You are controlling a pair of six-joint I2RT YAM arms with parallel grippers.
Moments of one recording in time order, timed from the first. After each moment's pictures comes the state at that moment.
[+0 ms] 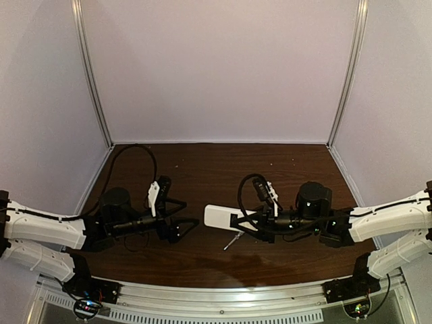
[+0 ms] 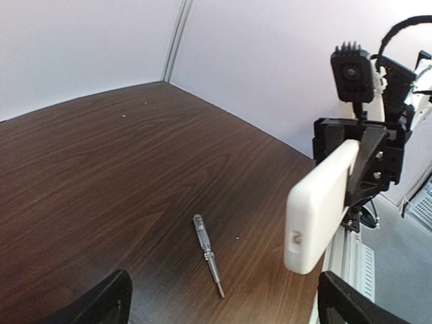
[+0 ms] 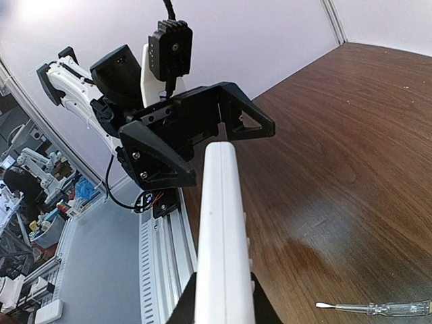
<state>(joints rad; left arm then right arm) -0.97 1.14 0.36 0.61 0.17 -0.30 1.03 1.24 0.51 0.55 -0.36 0.48</state>
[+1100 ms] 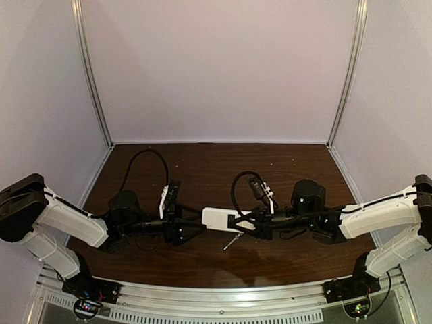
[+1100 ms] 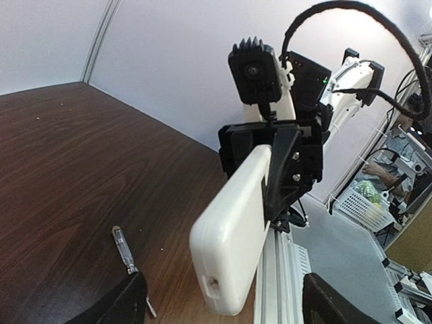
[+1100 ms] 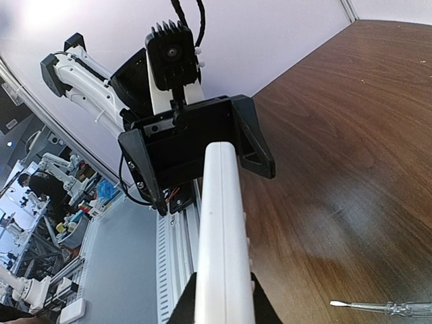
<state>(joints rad) -0.92 1.46 0.35 1.09 0.53 -0.46 0.96 1.35 0.52 0.65 -0.51 0.57</state>
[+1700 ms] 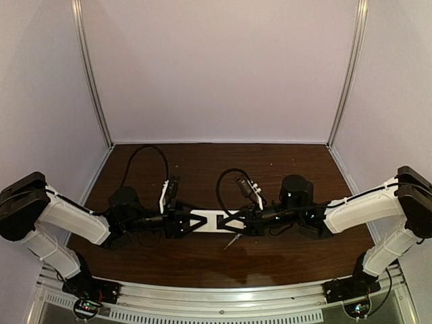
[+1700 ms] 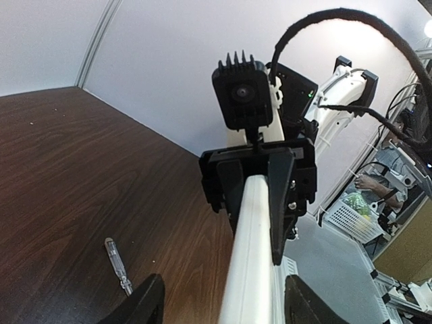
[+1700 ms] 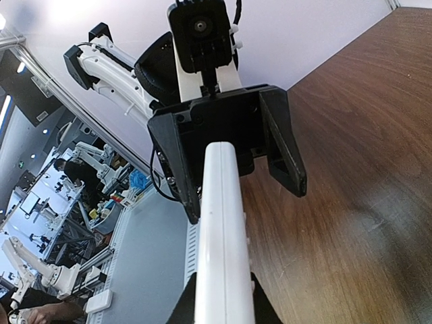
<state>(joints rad) -0.90 1.48 0.38 1.13 0.56 -0.53 0.94 1.50 0.62 0.75 -0.68 0.64</state>
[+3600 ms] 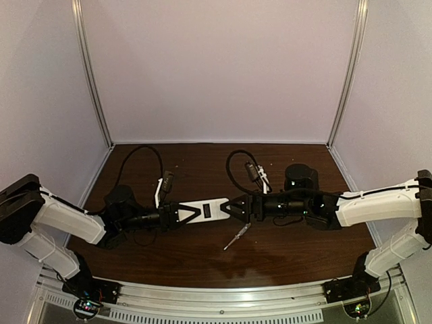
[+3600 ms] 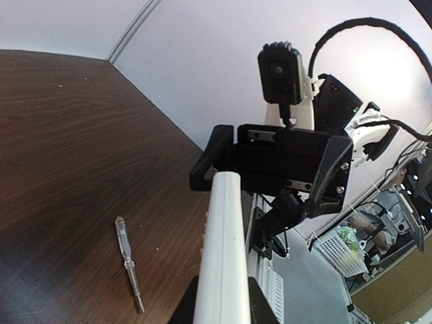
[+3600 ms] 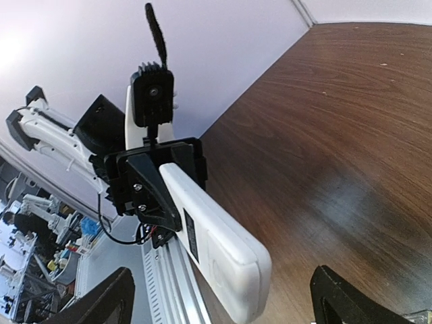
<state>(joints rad) -0.85 1.44 0.36 1.09 0.53 -0.73 0.93 1.40 0.69 0.49 -0.42 0.64</state>
